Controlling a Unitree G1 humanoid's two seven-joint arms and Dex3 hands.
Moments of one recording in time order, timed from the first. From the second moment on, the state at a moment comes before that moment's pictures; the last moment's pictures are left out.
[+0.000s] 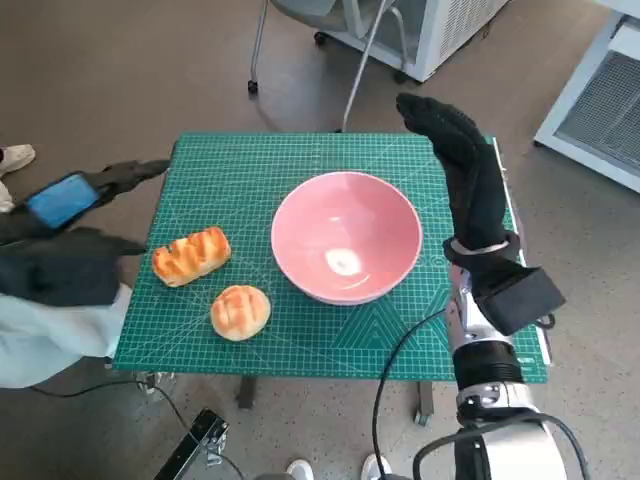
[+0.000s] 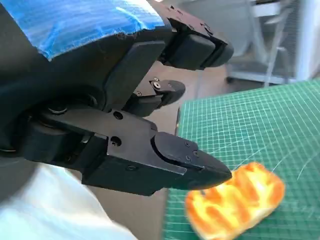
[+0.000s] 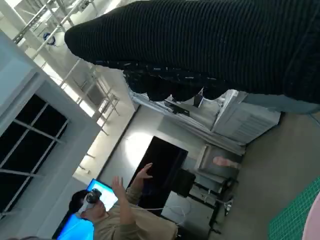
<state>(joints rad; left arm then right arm) -0.60 0.95 -0.10 0.31 0.56 -0.10 -0.56 -0.88 -0.07 -0.15 0.96 0.11 -1.02 0.30</state>
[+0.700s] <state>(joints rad) -0.63 0.77 -0.25 0.32 0.71 0.22 -0.56 -0.86 -0.07 -0.15 0.96 0.11 -1.02 0.27</state>
